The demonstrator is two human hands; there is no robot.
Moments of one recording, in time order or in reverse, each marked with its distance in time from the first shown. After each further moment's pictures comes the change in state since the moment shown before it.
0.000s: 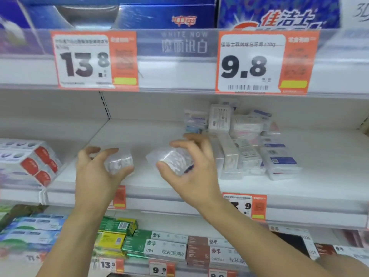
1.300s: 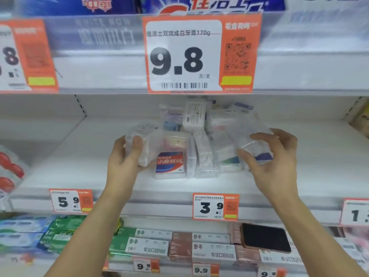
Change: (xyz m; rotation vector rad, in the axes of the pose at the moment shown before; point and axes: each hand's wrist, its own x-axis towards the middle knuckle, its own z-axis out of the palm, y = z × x) left_hand -0.012 0.096 0.078 -0.894 -0.205 -0.281; right_hand 0.015 0.107 -0.179 -0.376 0.152 0.158
